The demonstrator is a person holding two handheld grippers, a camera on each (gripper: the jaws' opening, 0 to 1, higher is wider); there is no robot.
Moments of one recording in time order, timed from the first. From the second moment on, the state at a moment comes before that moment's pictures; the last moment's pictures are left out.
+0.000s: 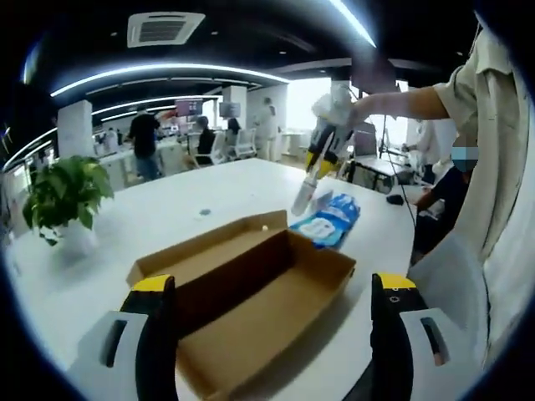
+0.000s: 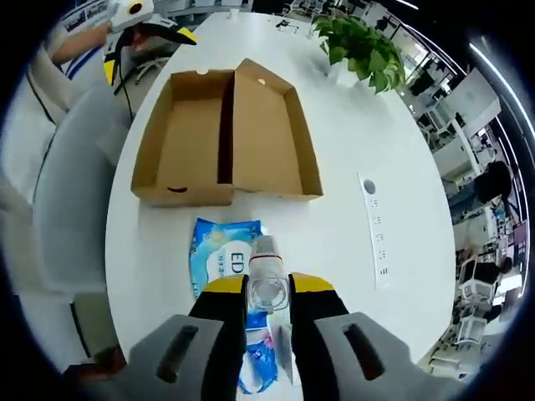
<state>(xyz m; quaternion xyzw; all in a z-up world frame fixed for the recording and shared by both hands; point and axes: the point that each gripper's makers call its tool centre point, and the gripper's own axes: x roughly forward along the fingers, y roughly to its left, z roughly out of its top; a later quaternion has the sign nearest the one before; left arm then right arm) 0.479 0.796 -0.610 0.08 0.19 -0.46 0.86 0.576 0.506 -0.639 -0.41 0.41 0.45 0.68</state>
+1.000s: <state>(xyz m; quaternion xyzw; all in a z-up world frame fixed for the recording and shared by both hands) 0.474 0.820 -0.629 0.07 0.22 -0.43 0.87 0.605 0.474 -0.701 -0.47 0.47 0.43 0.60</state>
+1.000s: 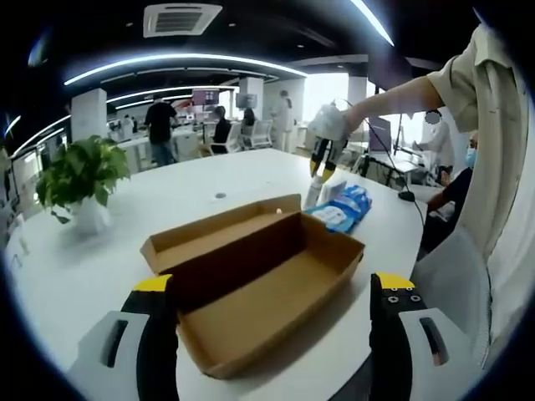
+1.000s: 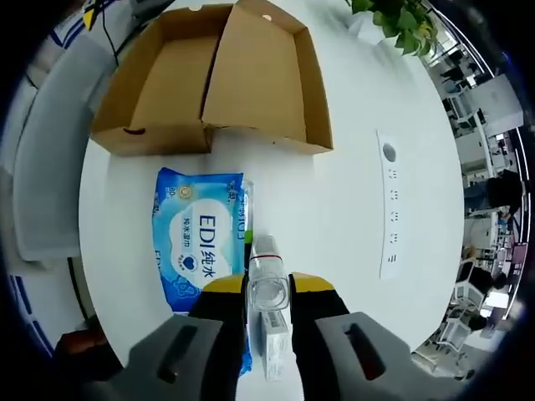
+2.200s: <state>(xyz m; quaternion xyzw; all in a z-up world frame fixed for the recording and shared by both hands) 0.477 0.839 -0.649 0.06 0.25 -0.40 0.88 0.620 0.470 -0.708 -0.47 0.48 0.42 0.62</state>
